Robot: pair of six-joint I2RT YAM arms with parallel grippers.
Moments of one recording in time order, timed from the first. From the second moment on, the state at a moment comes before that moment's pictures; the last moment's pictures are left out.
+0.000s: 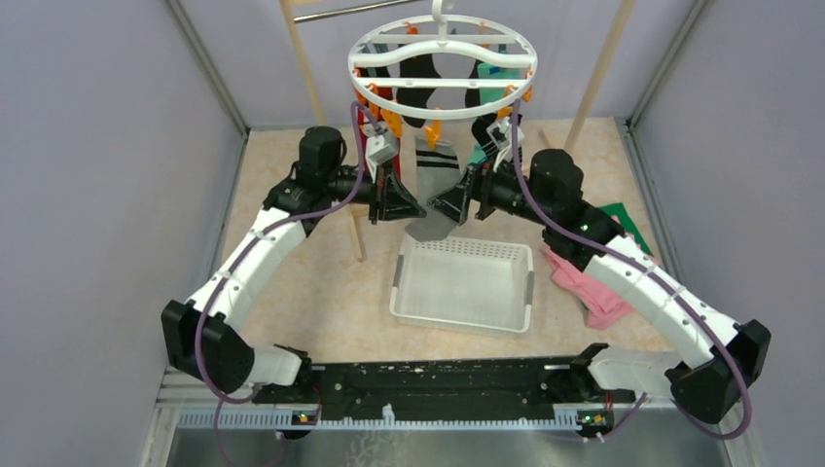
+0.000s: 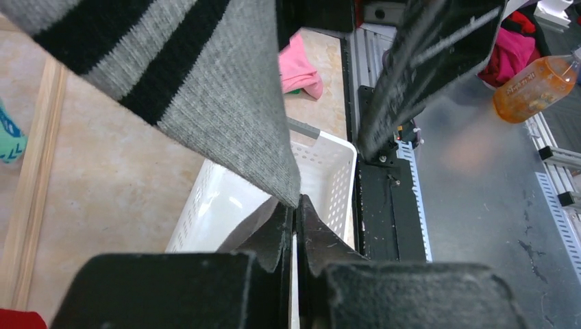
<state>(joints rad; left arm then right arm) -0.39 1.37 1.29 -0.32 1.16 0.08 0.67 1.18 1.14 -0.10 -0.40 0.48</state>
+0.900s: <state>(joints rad) -0.45 1.32 1.21 -0.24 1.02 -0.07 0.69 1.31 1.42 -0.05 -0.17 0.29</state>
